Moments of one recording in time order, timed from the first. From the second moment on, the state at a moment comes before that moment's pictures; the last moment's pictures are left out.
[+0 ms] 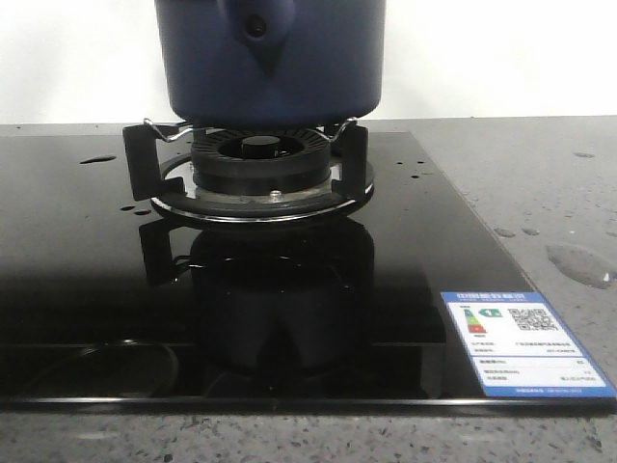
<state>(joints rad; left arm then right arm) 0.14 1.31 -1.23 -1.46 0.65 1.48 0.50 1.57 -1.35 0.65 -0.11 -0.93</state>
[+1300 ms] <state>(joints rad) 0.14 1.31 -1.23 -1.45 0.65 1.48 0.58 1.54 -1.35 0.52 -0.54 -0.93</state>
